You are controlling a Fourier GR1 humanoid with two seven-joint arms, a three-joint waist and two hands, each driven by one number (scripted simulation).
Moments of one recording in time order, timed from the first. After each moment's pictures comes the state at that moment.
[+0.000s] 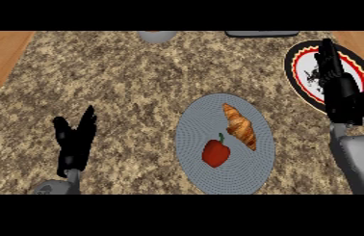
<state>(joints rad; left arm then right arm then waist) -0.06 0.27 -0.16 -1.29 0.27 0.32 0.16 -0.34 -0.45 0.06 -1.33 -0.16 -0.25 -0.14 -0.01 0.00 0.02</state>
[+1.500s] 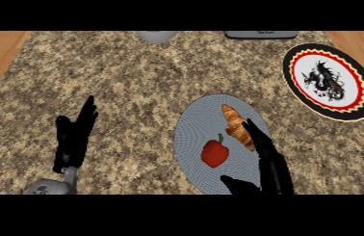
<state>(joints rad) -0.06 0.31 -0.21 -1.43 0.15 0.33 0.18 0.08 -0.30 0.58 -1.65 0.63 -0.63 0.28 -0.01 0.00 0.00</state>
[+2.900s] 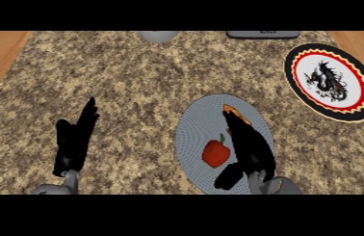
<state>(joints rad) -0.03 0.23 -0.15 -1.47 0.06 0.26 0.21 -0.17 -0.14 0.50 -1.67 0.67 0.18 0.88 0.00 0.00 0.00</state>
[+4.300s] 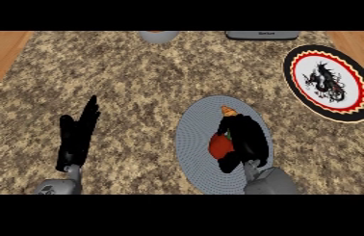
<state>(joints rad) -0.06 0.15 -0.04 -1.43 -0.03 0.18 0.20 -0.20 -0.07 0.42 -1.49 0.94 0.12 0.64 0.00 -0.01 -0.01</state>
